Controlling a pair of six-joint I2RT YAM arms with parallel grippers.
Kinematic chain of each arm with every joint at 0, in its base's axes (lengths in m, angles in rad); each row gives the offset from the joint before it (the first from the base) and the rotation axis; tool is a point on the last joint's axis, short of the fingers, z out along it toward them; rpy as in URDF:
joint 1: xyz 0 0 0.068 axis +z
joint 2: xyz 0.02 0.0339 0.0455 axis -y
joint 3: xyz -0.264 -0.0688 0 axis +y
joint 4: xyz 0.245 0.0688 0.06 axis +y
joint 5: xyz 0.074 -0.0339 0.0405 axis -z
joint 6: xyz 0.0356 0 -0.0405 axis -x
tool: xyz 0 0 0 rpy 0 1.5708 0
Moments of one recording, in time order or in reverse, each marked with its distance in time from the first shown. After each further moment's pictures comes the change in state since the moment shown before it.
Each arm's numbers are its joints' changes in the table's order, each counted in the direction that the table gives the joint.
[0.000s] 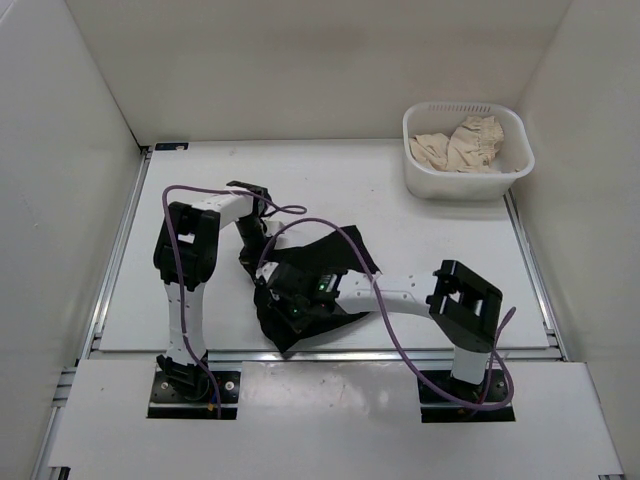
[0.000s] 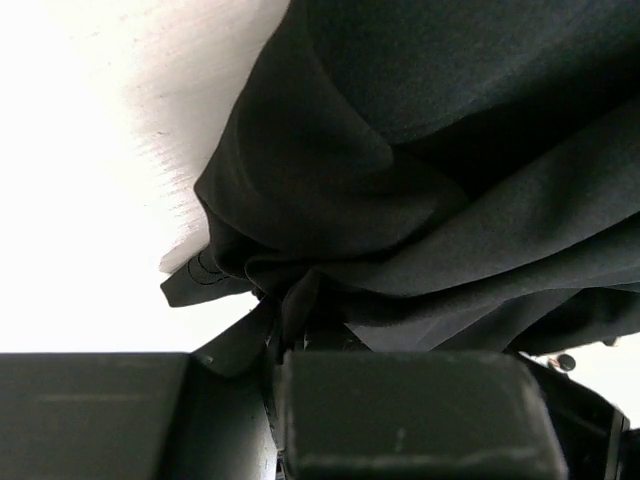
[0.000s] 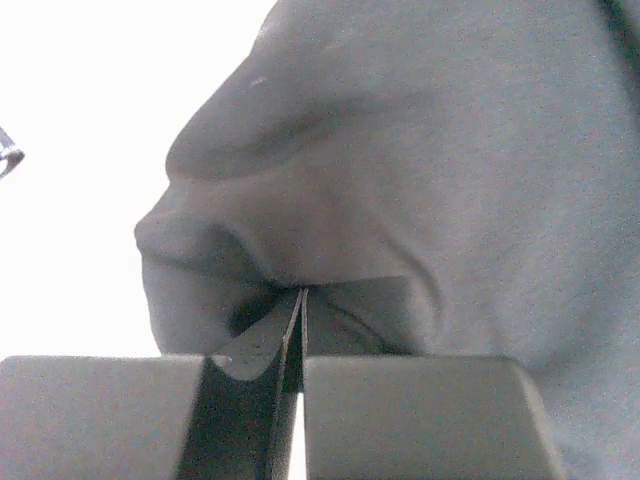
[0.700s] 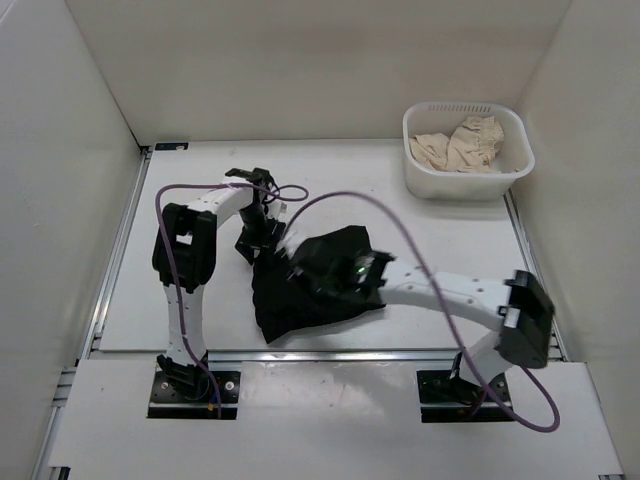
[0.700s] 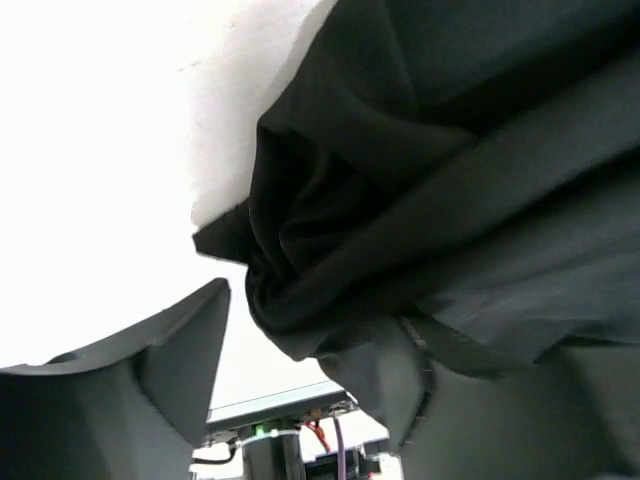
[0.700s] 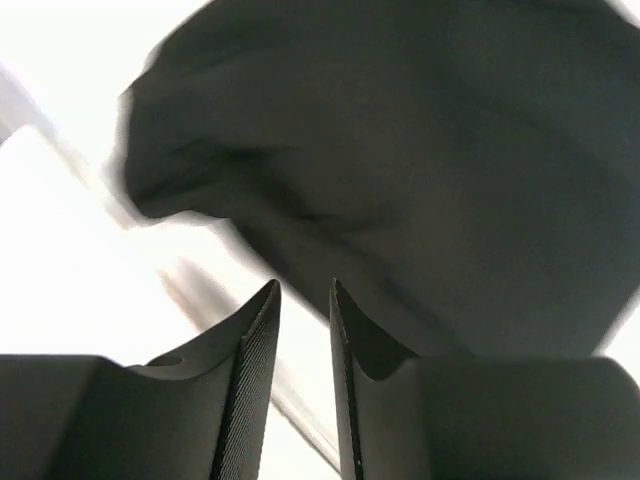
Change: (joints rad) left arm -0.013 0.011 -0.115 -0.041 -0.117 -0.006; right arm 0.044 0.200 -0.073 0.220 0.215 0.123
